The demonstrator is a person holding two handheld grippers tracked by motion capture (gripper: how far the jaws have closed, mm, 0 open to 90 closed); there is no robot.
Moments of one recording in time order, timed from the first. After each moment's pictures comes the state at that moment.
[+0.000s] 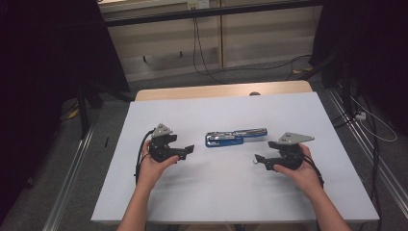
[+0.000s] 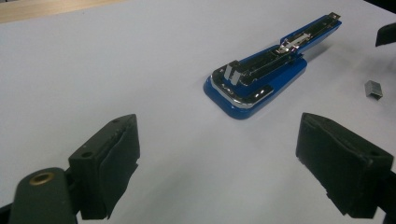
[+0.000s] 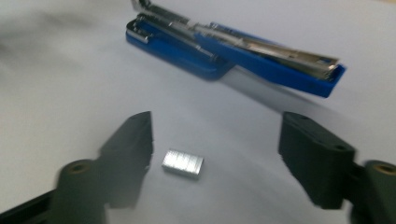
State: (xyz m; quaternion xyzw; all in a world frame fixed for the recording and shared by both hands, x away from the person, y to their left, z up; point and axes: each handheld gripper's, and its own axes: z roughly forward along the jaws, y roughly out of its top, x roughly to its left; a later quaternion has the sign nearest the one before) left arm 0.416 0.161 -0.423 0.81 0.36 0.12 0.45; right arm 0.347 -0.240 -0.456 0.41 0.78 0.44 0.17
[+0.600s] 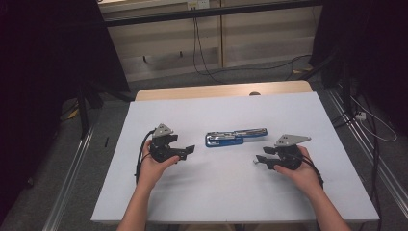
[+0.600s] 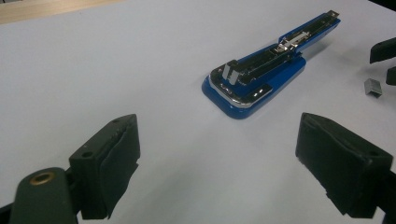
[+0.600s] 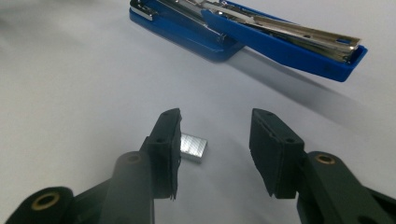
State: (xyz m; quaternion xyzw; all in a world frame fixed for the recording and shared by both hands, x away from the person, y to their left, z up) left arm 0.416 0.159 -0.424 0.81 0.36 0.12 0.45; right arm 0.348 -0.241 -0.461 0.40 0.80 0.42 0.16
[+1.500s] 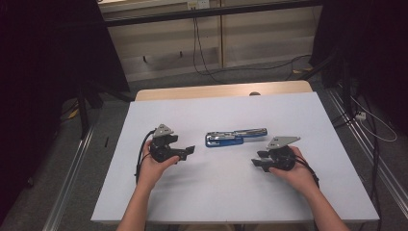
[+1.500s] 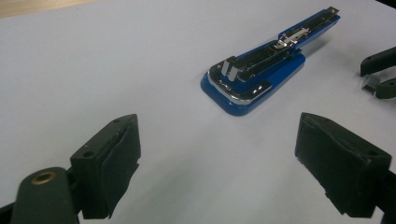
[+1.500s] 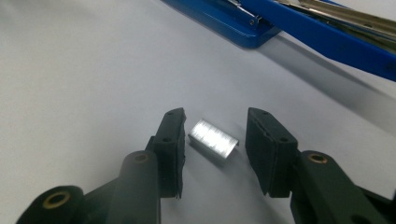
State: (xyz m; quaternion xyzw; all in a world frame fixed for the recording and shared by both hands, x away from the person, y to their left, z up) left arm 0.416 0.158 -0.424 0.81 0.36 0.11 0.44; right arm 0.353 -0.227 -0.466 0.36 0.83 0.40 0.14
